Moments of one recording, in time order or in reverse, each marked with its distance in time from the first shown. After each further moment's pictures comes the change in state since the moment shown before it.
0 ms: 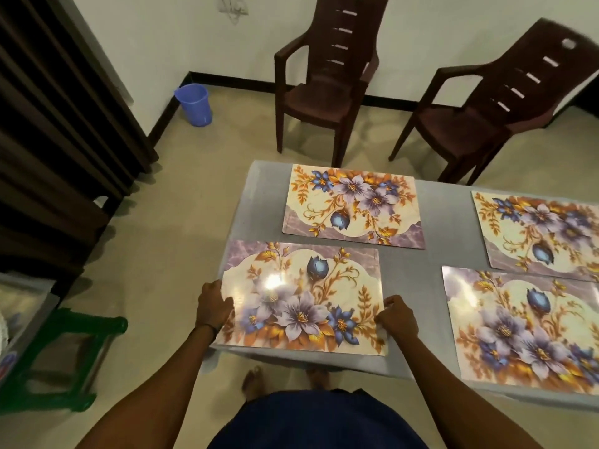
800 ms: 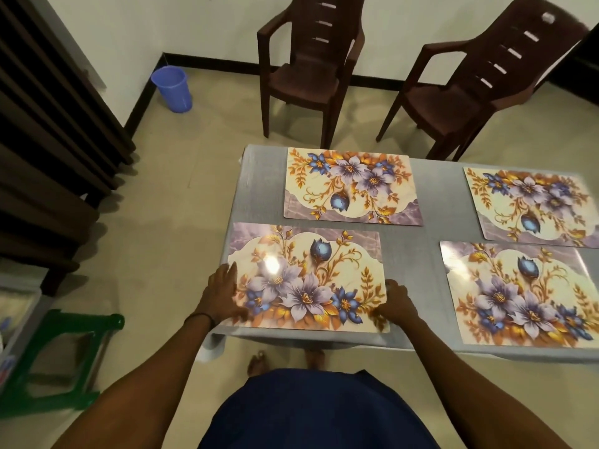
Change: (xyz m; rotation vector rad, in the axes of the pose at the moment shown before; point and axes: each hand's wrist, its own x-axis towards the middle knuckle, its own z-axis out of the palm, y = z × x) left_hand 0.001 -0.016 -0.023 0.413 -0.264 0.367; right_hand 0.003 0.028 0.032 -0.161 -0.122 -0.091
